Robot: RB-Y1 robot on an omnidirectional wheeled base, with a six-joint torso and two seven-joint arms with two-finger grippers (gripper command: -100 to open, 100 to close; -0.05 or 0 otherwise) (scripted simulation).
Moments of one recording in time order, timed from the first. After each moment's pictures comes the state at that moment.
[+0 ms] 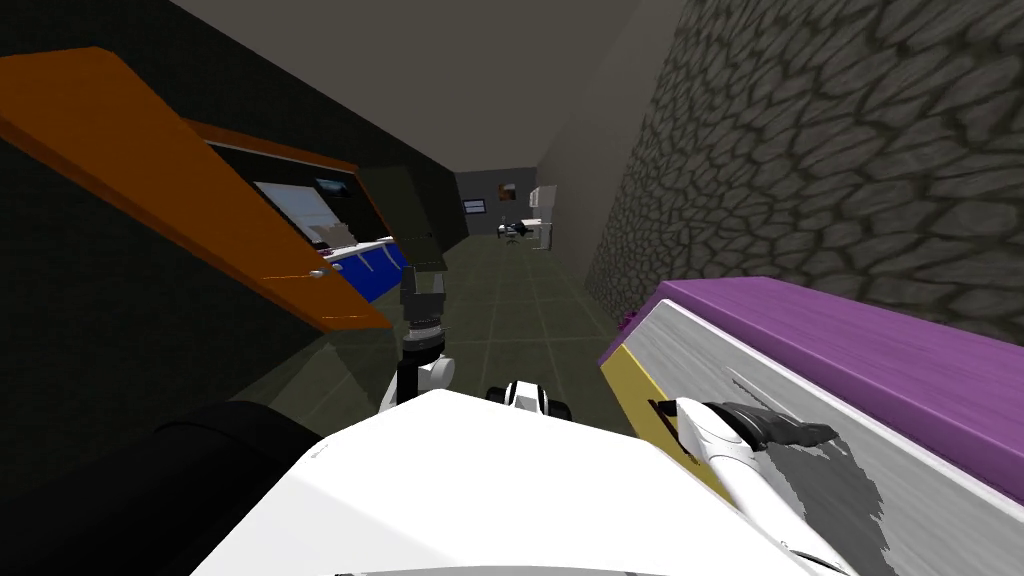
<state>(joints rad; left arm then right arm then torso) 0.46 -0.01 0.06 -2.32 0.00 -0.60 0.01 -0.03 -0.53 -0.06 -0.86 1.29 0.96 0.48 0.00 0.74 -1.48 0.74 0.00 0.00</state>
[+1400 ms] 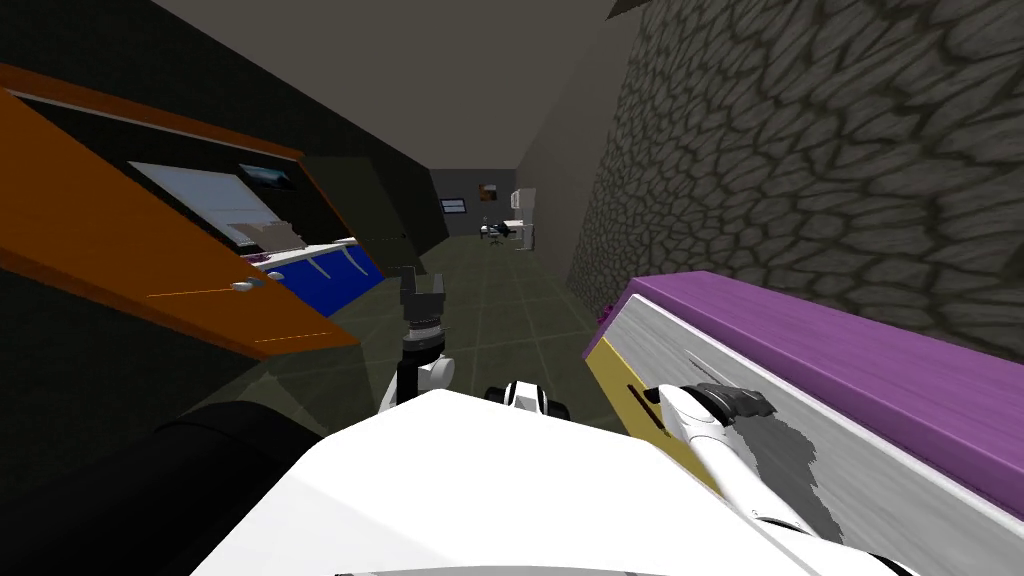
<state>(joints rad) 0.46 -0.01 0.06 -2.32 0.00 -0.60 0.01 -0.10 -0.52 0.02 -0.83 1.31 0.96 0.46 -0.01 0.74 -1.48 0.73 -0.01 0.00</state>
